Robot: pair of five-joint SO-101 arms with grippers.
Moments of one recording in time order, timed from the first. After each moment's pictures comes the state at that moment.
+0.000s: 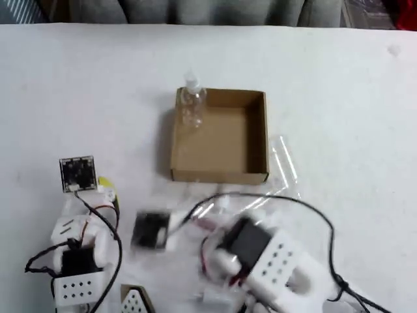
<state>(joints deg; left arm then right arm) -14.2 -96.3 97.6 46.5 1.1 -60.4 -48.6 39.7 97.4 30.2</state>
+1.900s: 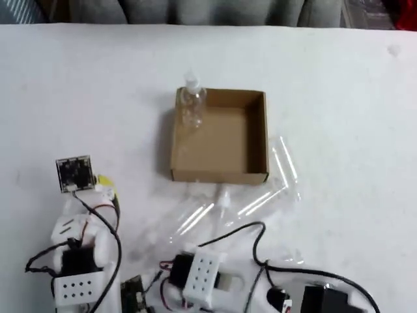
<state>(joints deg) -13.9 -96.3 97.6 45.5 3.4 -74.3 -21.8 57.6 70.3 30.9</state>
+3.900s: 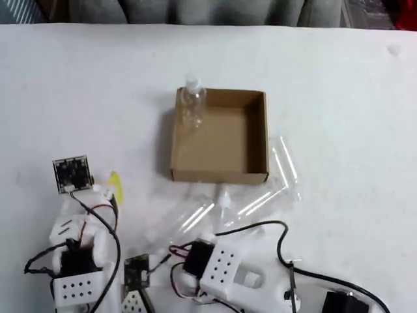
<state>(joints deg) -15.3 -96.3 97.6 45.5 3.5 -70.4 -31.4 59.7 73.8 30.3</state>
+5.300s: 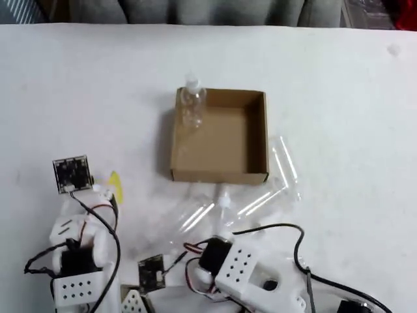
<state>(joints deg) -15.3 -96.3 97.6 45.5 3.5 -65.4 -39.5 65.3 76.0 38.3</state>
